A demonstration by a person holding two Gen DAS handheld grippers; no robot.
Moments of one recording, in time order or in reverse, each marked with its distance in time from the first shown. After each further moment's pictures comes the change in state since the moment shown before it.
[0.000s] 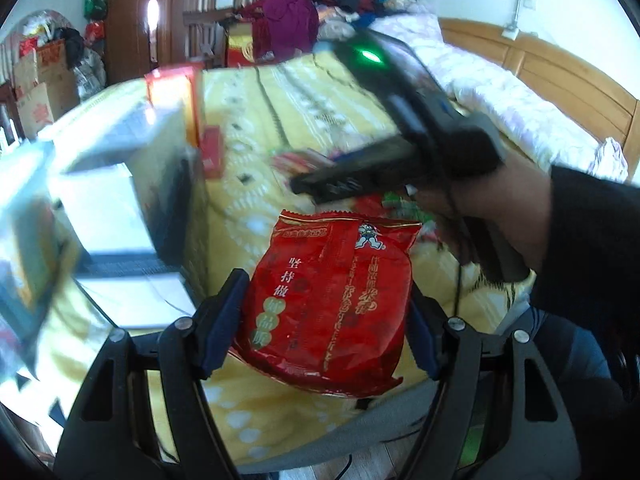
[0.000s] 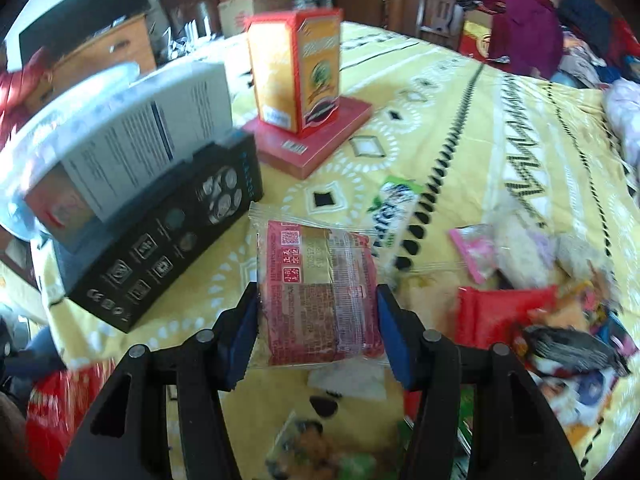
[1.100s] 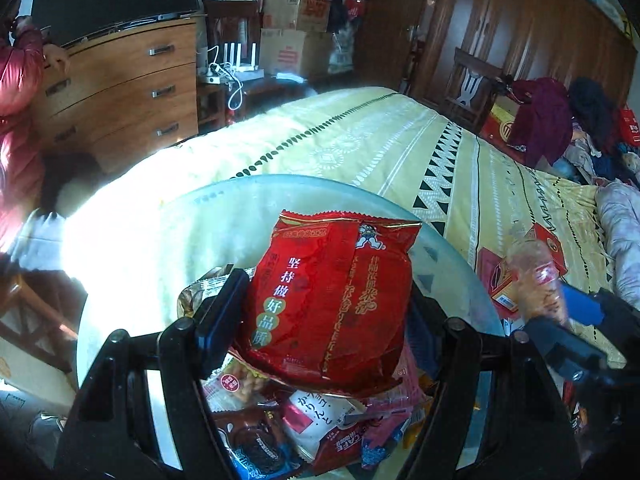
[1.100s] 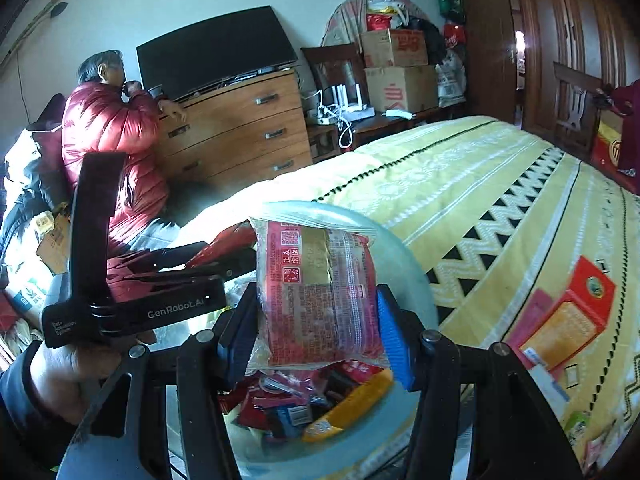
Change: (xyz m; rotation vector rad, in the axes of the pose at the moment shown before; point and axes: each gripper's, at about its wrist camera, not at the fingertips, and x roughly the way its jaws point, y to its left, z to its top) left arm -0.106 0.307 0.059 -0.605 -0.063 0.577; right arm -0.021 0.296 0.197 -0.210 -0.173 0.426
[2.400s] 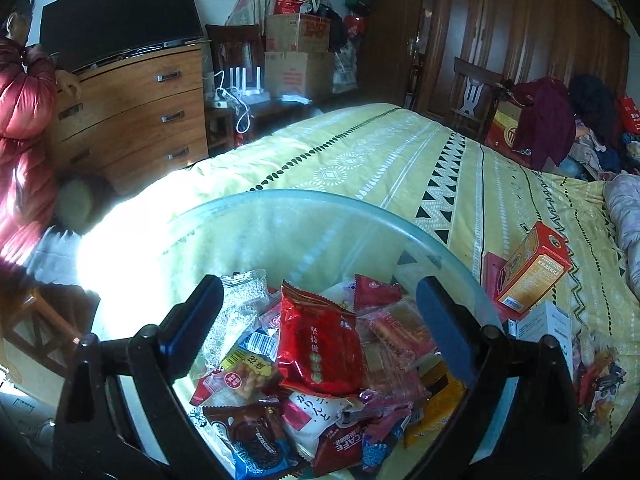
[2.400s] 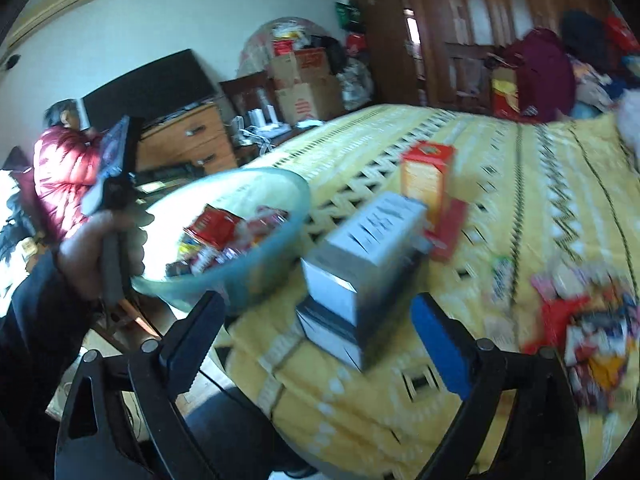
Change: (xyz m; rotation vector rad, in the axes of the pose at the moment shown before) left arm -0.024 -0.008 -0.003 0.031 -0.087 0.048; right arm -0.212 -0.033 -0.207 0.282 -0.115 -0.270
